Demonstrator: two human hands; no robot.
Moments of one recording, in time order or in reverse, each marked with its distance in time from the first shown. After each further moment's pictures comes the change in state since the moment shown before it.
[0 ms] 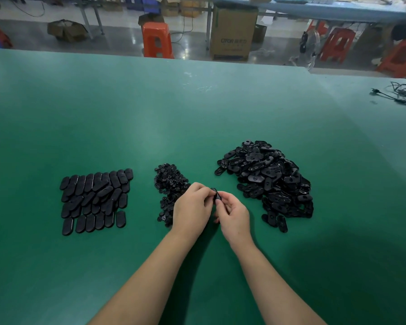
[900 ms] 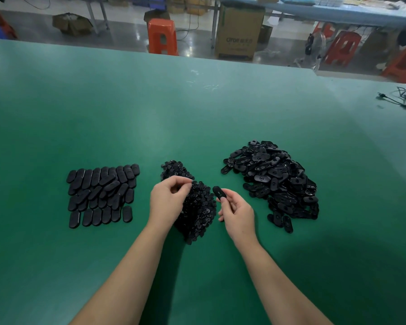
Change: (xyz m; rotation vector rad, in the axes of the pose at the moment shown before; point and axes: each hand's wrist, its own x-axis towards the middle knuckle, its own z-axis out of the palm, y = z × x) left_hand 0.010 -0.049 -0.041 -0.493 0.105 -0.320; right_hand -0.004 -0.007 0.001 -0.071 -0.009 0.002
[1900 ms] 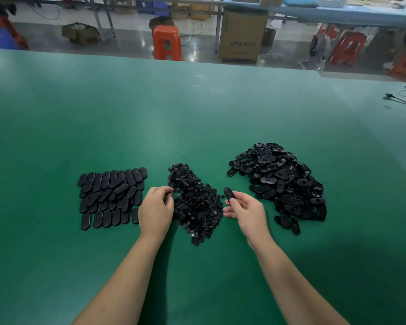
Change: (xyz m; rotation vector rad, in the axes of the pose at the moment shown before) left_hand 0.000 -0.043 -0.032 0.561 0.157 0.089; right_hand 0.009 -0.011 -0.009 0.187 -0.056 0.172
